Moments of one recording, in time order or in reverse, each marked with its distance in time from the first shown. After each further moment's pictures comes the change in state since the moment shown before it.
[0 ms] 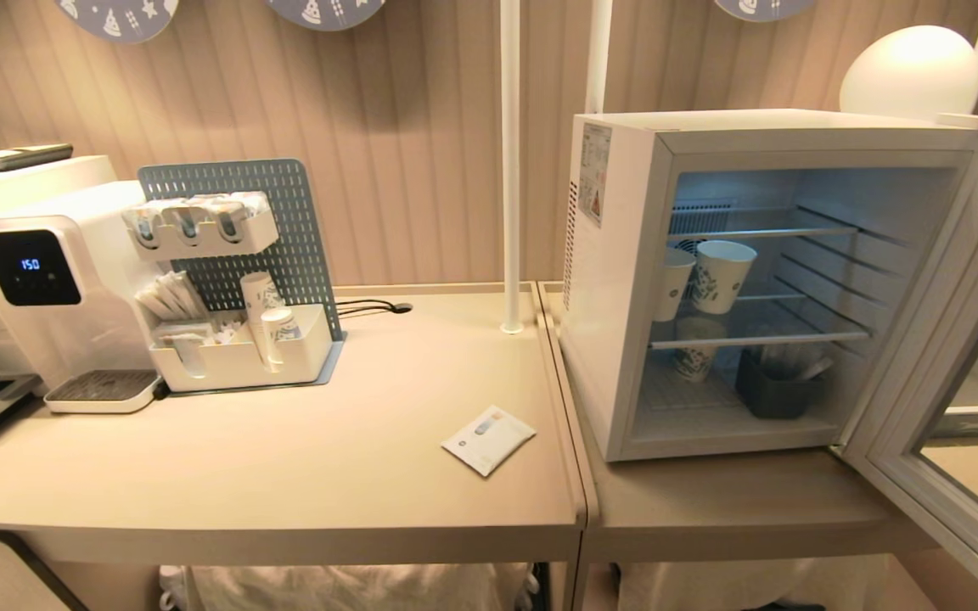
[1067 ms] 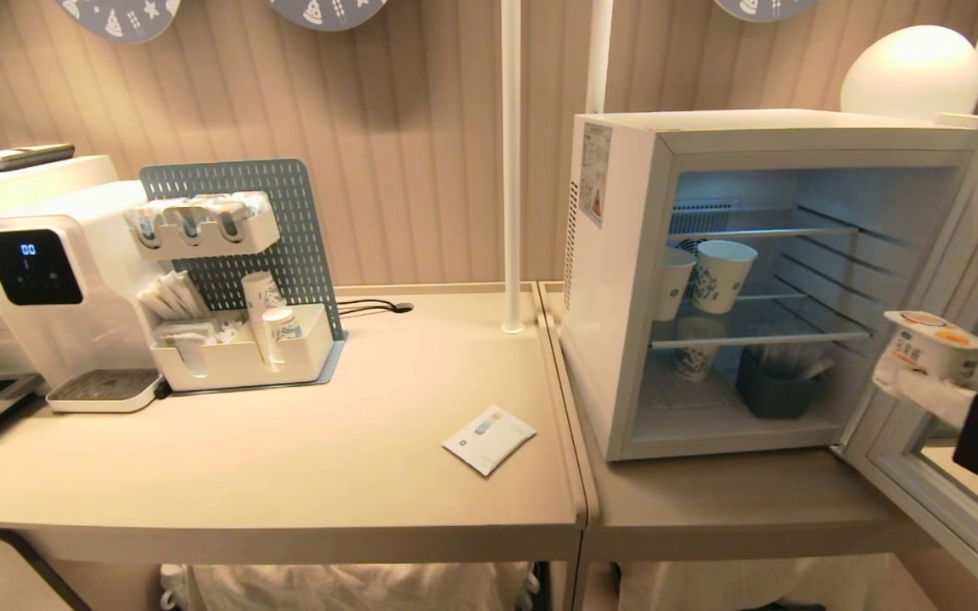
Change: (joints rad) left arm 0.000 0.000 0.000 -0.001 0.002 -0.002; right arm -0.020 0.273 0.530 -0.763 -0.253 -0.061
